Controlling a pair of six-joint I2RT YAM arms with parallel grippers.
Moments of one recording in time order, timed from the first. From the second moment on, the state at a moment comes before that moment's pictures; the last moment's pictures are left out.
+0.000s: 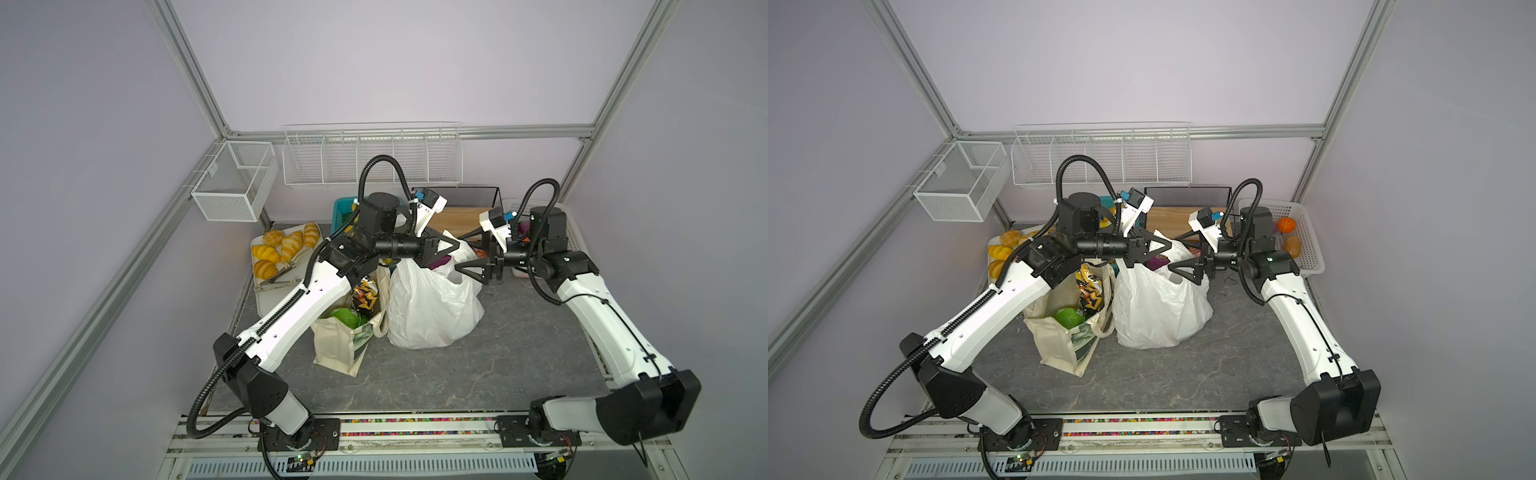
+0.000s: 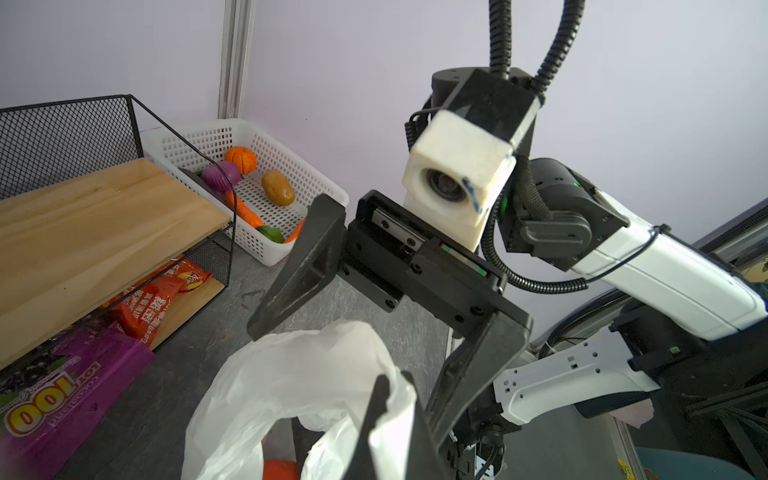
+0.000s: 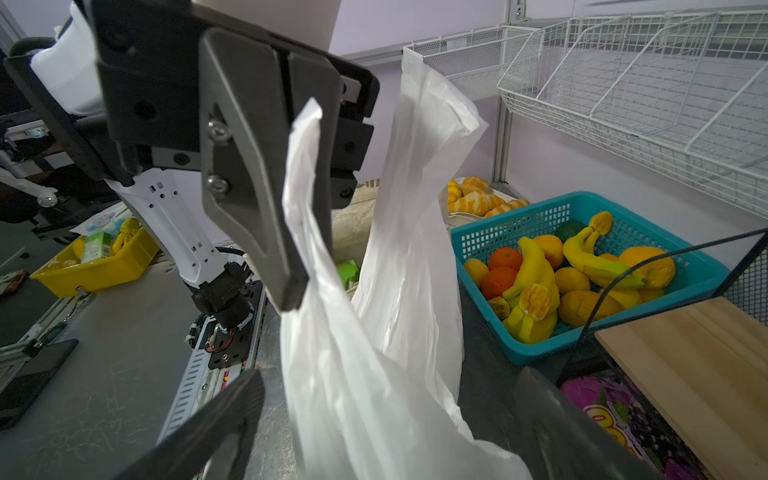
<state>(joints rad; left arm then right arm) -0.76 1.59 1.72 -0.41 0.68 -0.28 0.21 1.37 1.37 -0.50 -1.17 -0.34</state>
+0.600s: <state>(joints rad) -0.76 1.61 1.74 -0.43 0.66 -0.26 0.16 1.44 1.36 -0.52 -1.22 -0.35</state>
